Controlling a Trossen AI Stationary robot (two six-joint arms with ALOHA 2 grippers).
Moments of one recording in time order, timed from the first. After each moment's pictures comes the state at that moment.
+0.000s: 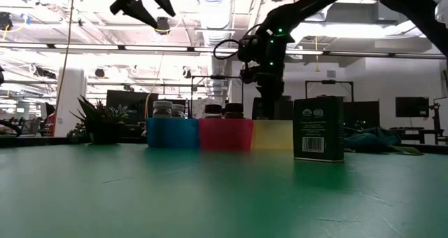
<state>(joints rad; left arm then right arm) 0.20 1.11 1.26 -0.72 -0.55 -0.51 -0.58 2.06 1.79 -1.09 0.00 -0.26</state>
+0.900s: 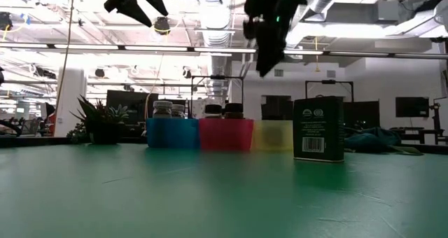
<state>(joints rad) 0.20 1.06 1.26 -0.79 -0.53 -0.44 -0.49 1.86 1.84 -1.13 -0.09 -0.17</state>
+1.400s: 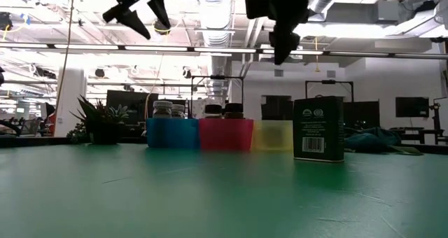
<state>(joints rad) 0.25 1.12 1.26 -0.82 -0.53 -0.66 -0.10 1.74 1.62 -1.13 -0.22 0.12</state>
